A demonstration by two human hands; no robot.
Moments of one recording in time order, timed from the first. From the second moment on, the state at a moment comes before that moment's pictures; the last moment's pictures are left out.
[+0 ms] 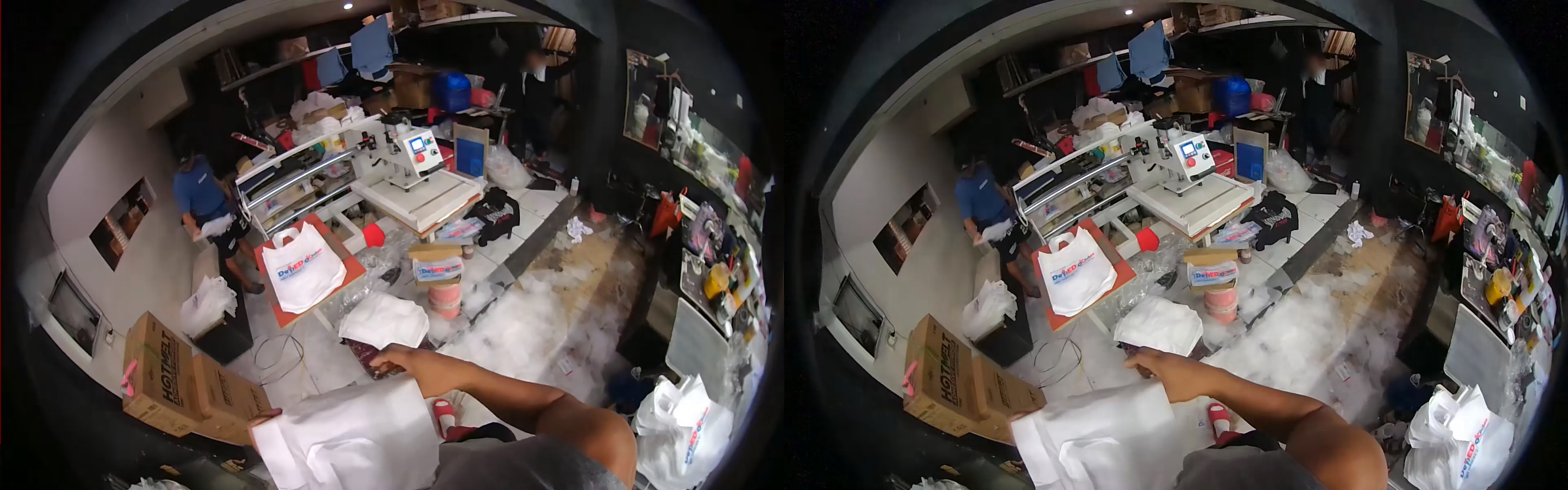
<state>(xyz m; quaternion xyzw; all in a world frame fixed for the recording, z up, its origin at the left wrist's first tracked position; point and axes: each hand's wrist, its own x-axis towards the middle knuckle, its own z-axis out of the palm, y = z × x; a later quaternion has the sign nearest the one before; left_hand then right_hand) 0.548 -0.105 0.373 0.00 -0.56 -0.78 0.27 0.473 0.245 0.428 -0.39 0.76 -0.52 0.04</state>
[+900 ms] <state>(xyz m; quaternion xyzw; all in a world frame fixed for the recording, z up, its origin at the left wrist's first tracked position) 0.560 -0.155 0.398 -0.30 -0.63 -0.71 -0.01 0.476 0.253 0.452 -0.42 0.60 -0.68 -0.05</state>
